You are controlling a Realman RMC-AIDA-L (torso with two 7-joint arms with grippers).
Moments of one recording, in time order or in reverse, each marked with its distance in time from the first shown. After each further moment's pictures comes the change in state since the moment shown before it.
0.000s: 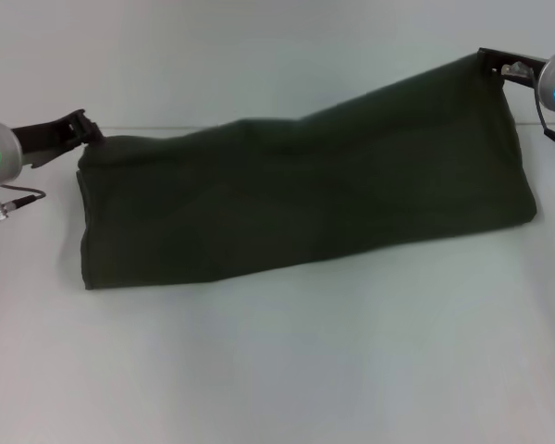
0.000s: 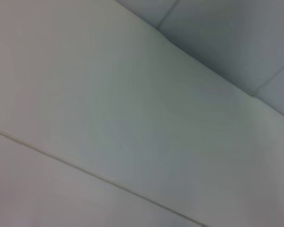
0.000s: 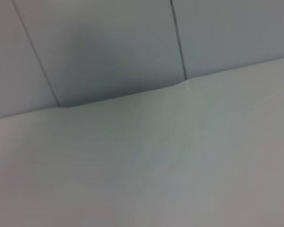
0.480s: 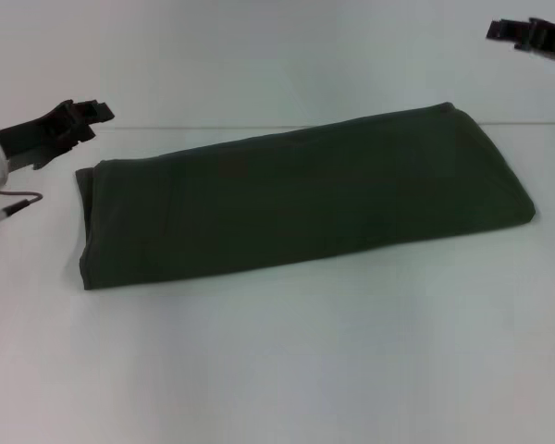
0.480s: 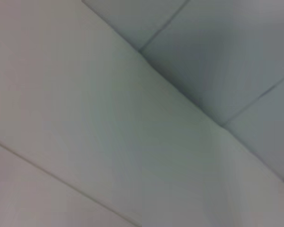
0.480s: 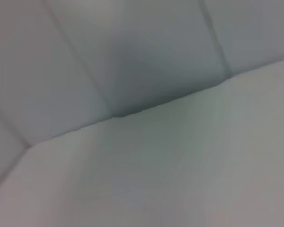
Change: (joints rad) left arm 0.106 -0.056 -0.001 0.149 -0.166 0.134 -0.018; right arm -0.144 -0.078 0.098 -0.248 0.018 -0.472 0.121
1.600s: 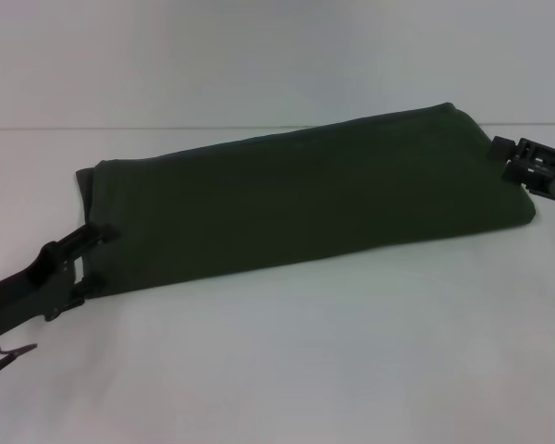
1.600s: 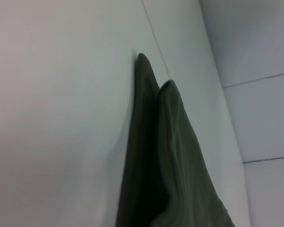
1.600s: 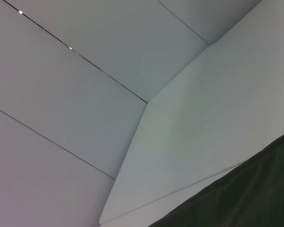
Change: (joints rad) left arm 0.203 0.018 -0.210 -0.309 -0.121 0.306 0.104; right arm -0.270 0.015 0.185 0.104 0.240 -0.619 -0.173
